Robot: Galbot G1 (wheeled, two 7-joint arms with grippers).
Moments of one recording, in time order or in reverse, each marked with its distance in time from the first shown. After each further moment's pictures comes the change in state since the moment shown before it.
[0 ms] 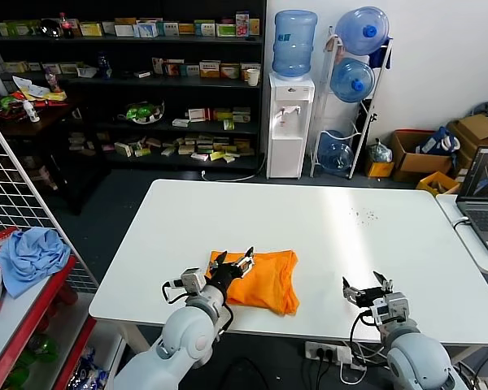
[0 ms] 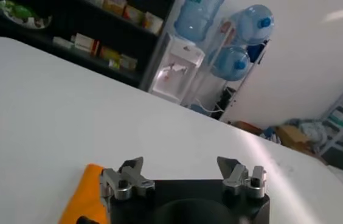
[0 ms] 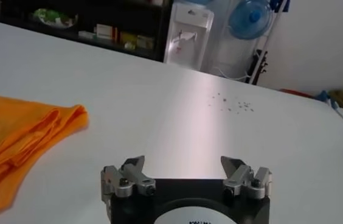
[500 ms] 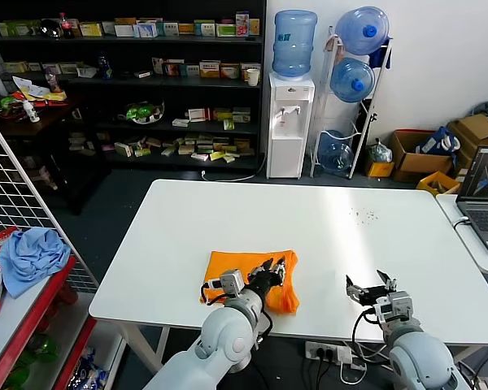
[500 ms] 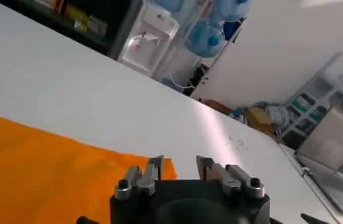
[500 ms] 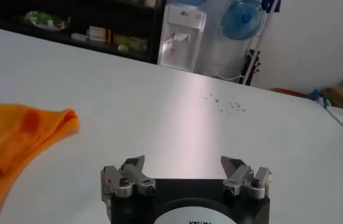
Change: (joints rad) left arm -0.061 -0.180 0.126 0.043 -0.055 0.018 -0.062; right arm 0.002 0.010 0.016 0.004 0.009 -0.003 0.015
